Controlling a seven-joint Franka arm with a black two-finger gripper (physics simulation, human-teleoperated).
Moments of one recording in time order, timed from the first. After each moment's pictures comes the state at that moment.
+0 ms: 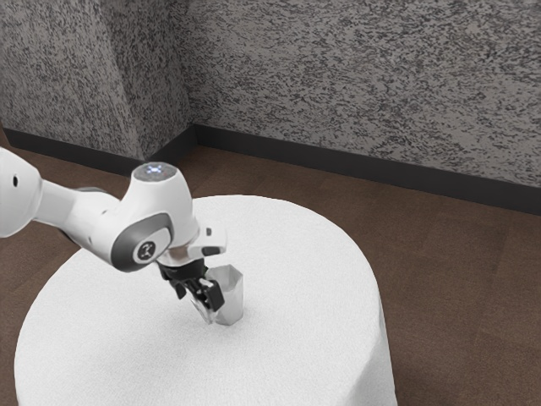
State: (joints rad) arm -0.49 0.02 0.35 -2.44 0.03 2.50 0.01
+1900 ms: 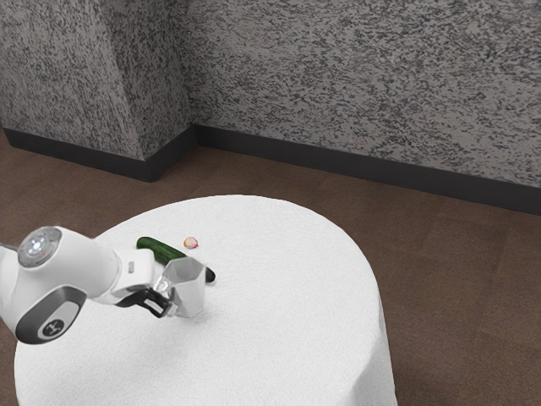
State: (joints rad) arm -0.36 -0.15 0.49 -2.89 0.45 3.30 -0.04
